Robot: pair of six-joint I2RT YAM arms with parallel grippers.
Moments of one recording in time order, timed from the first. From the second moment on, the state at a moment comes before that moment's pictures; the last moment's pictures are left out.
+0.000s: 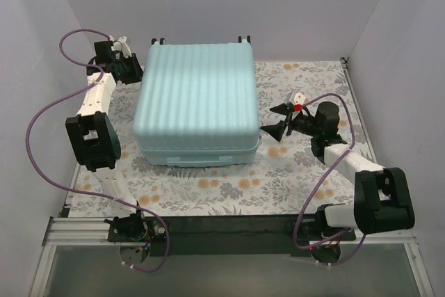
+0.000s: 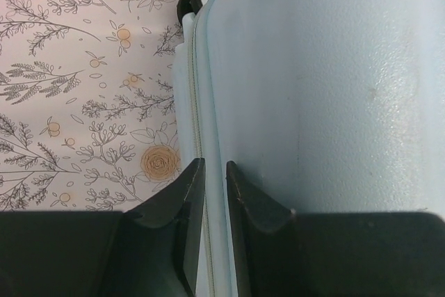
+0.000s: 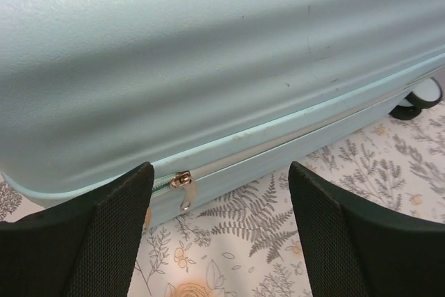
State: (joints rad) left arm 0.15 1.97 1.76 -0.50 0.44 -0.10; right arm 0.17 1.34 0.56 0.64 -0.95 -0.18
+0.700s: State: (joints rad) left arm 0.15 1.88 1.63 -0.47 0.45 -0.10; right arm 0.22 1.26 0.67 0.09 -0.94 -0.46
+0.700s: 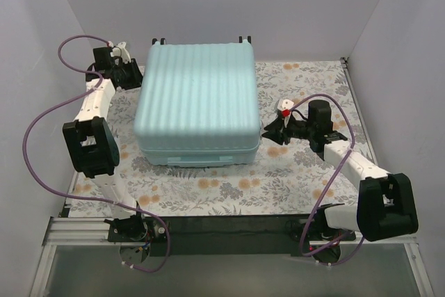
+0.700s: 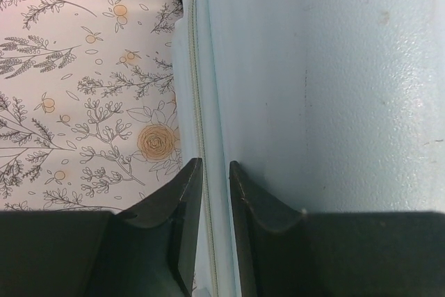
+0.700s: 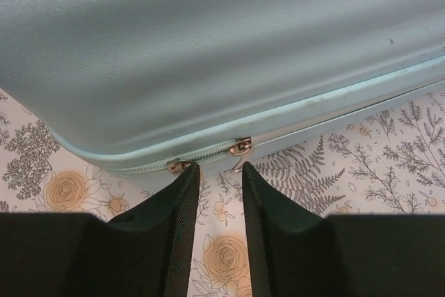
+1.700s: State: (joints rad) left arm 0.34 1.88 1.94 -0.83 0.58 -0.11; right arm 0.04 1.20 0.85 0.08 -0.58 -0.26
